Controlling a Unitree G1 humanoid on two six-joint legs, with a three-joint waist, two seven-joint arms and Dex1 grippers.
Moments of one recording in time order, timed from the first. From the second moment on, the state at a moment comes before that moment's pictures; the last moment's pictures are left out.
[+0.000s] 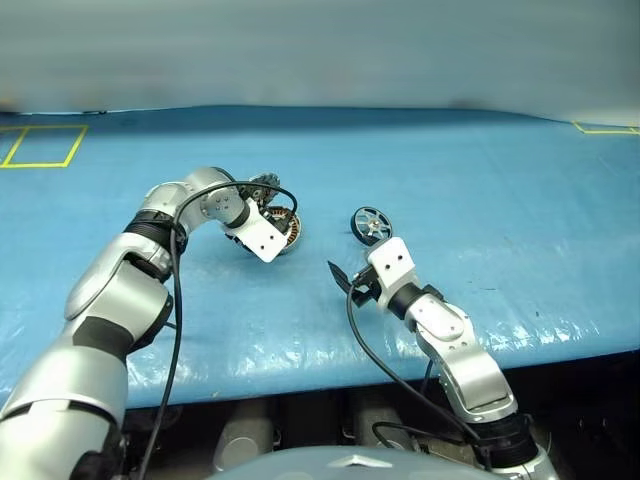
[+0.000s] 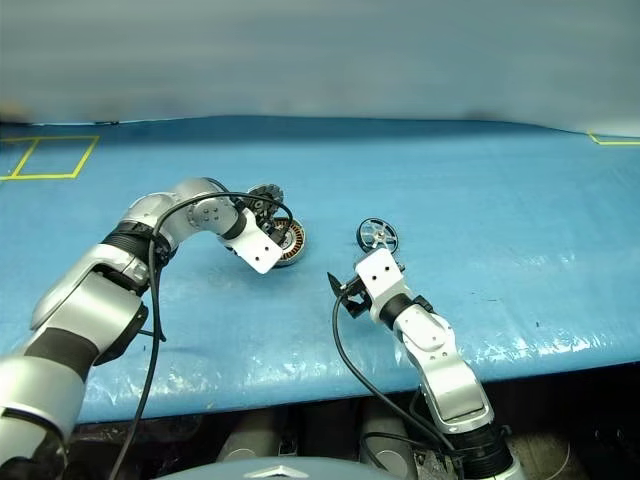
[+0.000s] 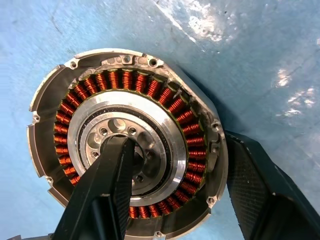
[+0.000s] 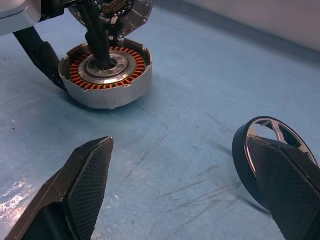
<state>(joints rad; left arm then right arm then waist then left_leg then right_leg) -1.13 0.51 -0.65 1.01 0.67 -0.76 -1.00 -0.03 -0.27 0.23 -0.37 0.01 0.41 0.34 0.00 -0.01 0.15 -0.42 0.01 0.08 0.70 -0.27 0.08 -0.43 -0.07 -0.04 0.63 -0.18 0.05</state>
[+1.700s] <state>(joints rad) -0.83 0.72 -0.58 0.31 0.12 -0.54 -1.50 0.08 -0.35 0.16 -0.49 0.06 0.51 0.39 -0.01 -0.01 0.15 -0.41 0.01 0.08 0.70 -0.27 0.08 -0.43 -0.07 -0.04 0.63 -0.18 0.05</state>
